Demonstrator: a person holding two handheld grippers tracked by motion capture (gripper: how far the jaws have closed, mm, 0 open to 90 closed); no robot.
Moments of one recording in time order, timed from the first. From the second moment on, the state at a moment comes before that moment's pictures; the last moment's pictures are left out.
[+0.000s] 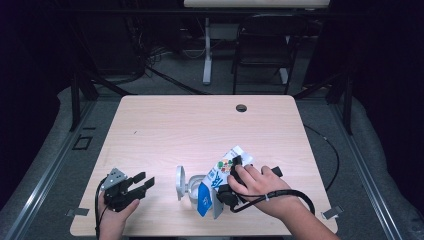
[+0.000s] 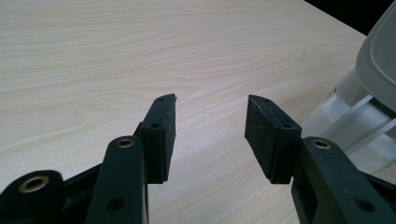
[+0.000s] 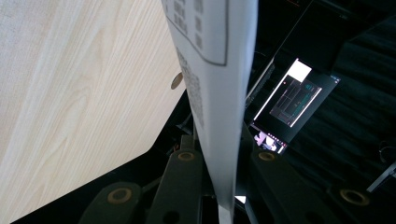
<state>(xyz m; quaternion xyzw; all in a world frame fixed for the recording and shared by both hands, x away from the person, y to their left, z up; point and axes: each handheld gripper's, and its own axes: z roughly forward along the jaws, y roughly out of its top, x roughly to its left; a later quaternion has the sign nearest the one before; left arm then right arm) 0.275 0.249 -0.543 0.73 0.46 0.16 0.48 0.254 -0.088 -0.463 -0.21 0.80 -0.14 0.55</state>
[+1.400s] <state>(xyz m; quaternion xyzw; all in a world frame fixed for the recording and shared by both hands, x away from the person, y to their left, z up) 0.276 0.249 -0.545 0.73 0.46 0.16 0.48 0.256 -0.096 -0.470 -0.15 0.83 -0.07 0.53</state>
